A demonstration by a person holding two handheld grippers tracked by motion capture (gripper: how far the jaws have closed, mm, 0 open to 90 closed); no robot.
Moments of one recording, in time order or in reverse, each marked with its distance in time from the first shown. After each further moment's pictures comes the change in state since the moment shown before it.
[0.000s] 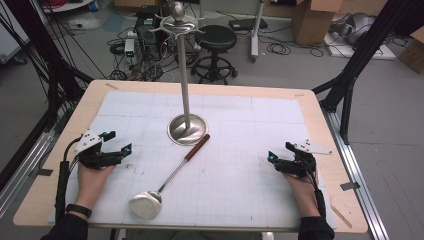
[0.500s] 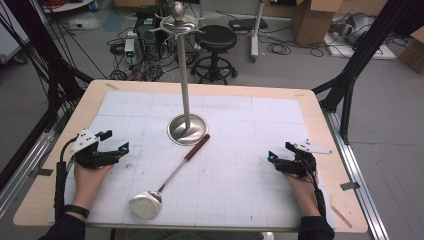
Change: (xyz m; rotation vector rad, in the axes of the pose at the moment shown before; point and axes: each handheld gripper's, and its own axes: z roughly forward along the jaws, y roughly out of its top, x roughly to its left) left arm 0.000 0.008 -0.012 -0.033 0.028 -0.014; right arm -0.001 0.000 0.000 0.005 0.006 0.007
